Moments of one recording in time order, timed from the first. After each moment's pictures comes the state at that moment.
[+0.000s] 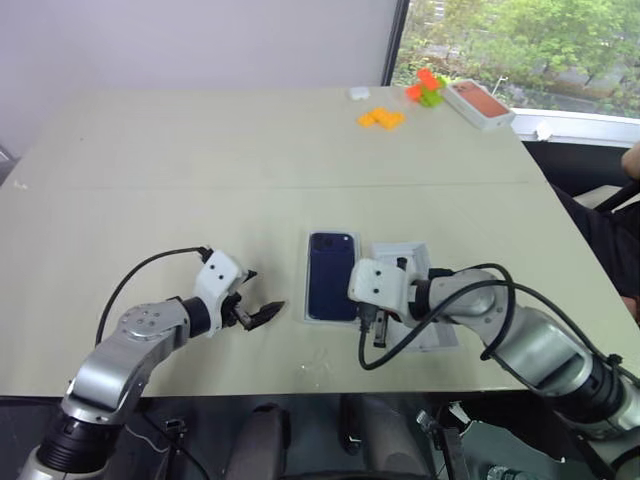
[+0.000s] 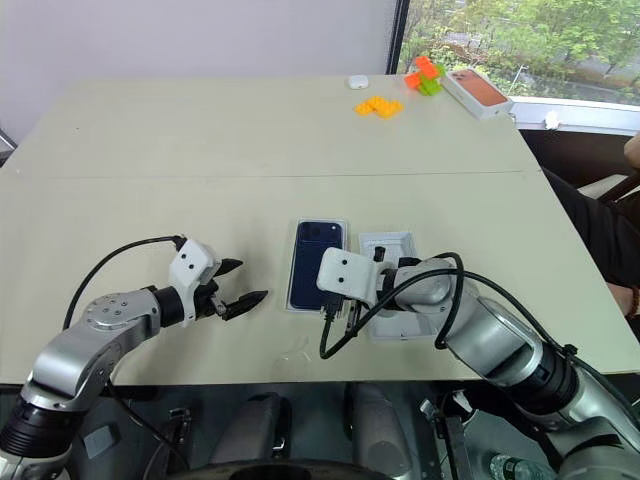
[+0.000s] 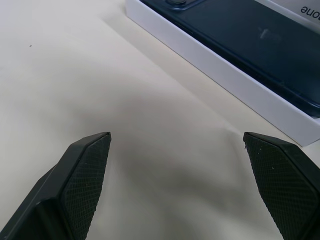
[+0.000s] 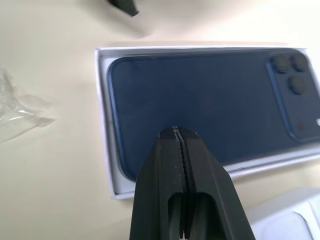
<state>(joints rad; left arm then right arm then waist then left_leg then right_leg) -0.07 0.66 -0.06 -0.43 -0.42 0.65 -0.61 -0.49 -0.77 0.51 -0.64 0.14 0.92 0.74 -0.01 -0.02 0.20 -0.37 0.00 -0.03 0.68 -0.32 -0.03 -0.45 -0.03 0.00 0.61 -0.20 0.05</state>
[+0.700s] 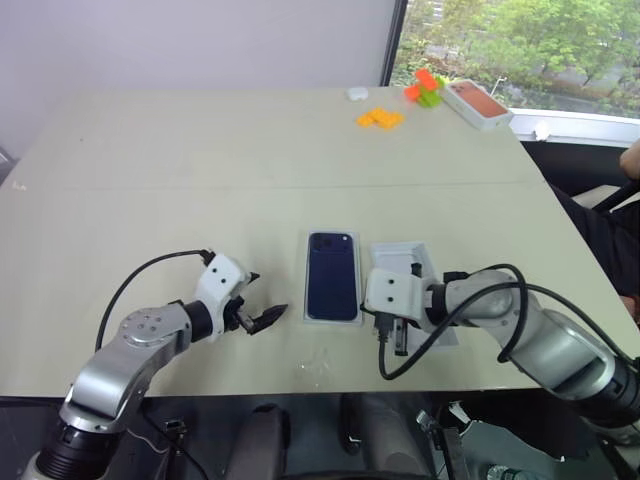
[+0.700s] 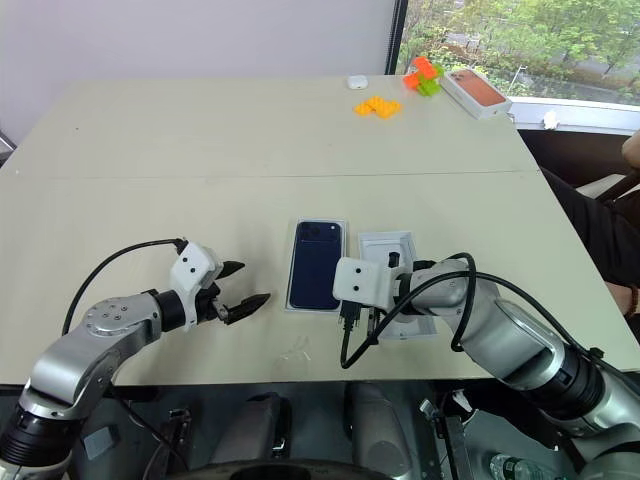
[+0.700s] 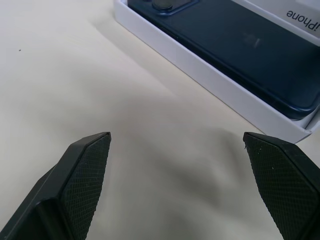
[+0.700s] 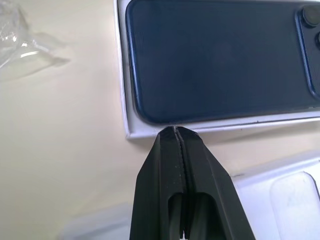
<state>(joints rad) -0.05 0.64 -0.05 -0.47 -0.41 0.67 -0.60 -0.46 -0.88 0.49 -0.67 0.12 0.91 0.83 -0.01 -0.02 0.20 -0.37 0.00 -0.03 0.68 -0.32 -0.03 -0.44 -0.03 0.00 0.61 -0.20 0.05</state>
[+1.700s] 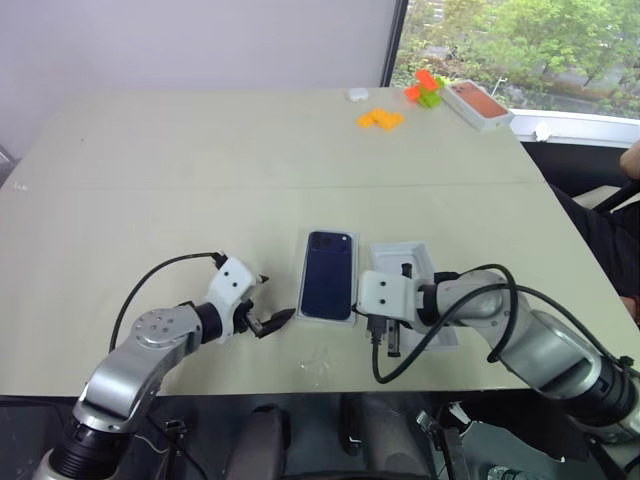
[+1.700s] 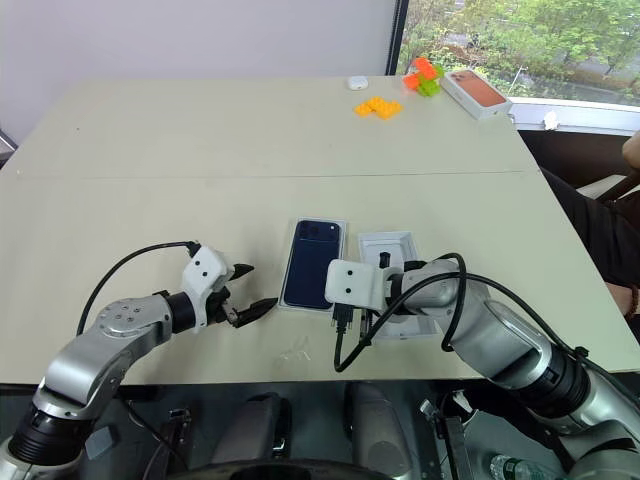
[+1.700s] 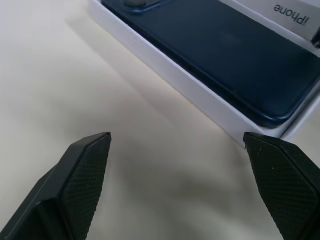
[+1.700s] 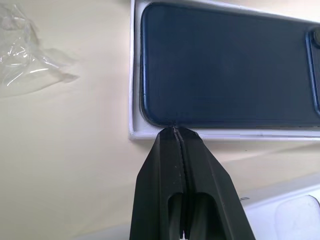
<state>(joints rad) -0.07 0.61 -0.11 -0.47 -0.36 0.67 -0.61 -0.47 -0.82 0.51 -0.65 0.06 0.89 0.86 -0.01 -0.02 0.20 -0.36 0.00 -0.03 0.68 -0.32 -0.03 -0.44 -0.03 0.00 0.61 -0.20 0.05</state>
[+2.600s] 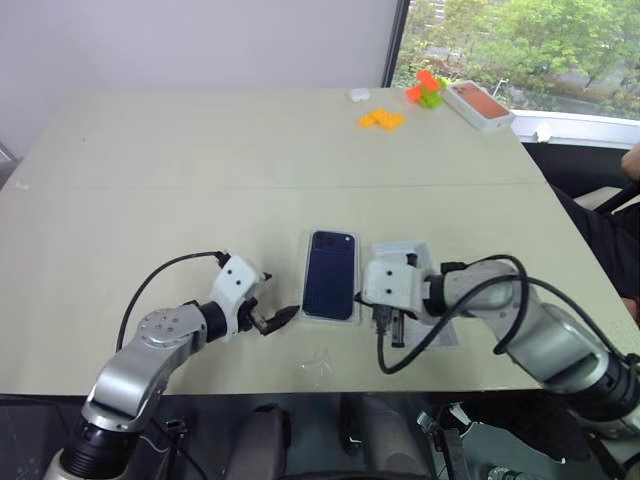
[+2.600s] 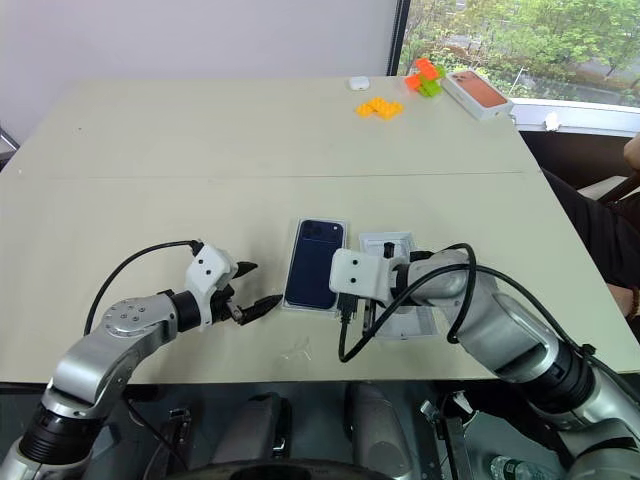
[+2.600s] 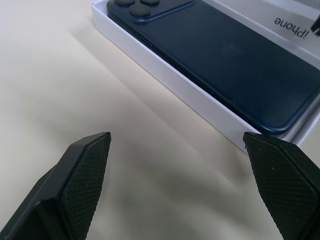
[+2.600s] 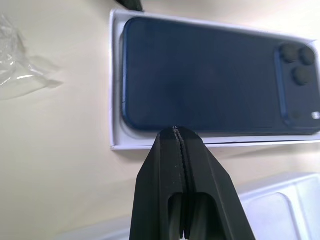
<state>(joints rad) -0.07 0.56 -0.09 -0.47 -0.34 0.67 -0.60 -0.48 -0.83 0.43 -0.64 0.07 0.86 0.91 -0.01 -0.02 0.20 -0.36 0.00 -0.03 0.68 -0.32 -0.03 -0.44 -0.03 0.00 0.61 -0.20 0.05</state>
